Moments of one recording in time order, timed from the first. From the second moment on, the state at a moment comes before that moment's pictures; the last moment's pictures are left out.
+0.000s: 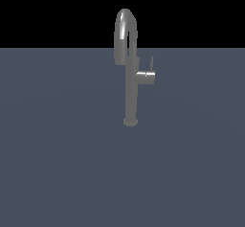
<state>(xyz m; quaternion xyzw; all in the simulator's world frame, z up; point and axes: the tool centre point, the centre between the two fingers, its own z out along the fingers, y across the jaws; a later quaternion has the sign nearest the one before) -0.075 -0.024 0.449 -0.90 0.26 0.23 0.27</state>
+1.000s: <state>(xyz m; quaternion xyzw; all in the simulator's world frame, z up) 0.014 -0.077 0.357 -0.69 0.44 0.37 0.45</state>
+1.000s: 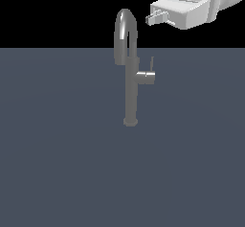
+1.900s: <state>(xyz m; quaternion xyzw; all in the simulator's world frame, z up) 0.040 -0.101 0.257 -0.47 0.54 0.44 0.54</state>
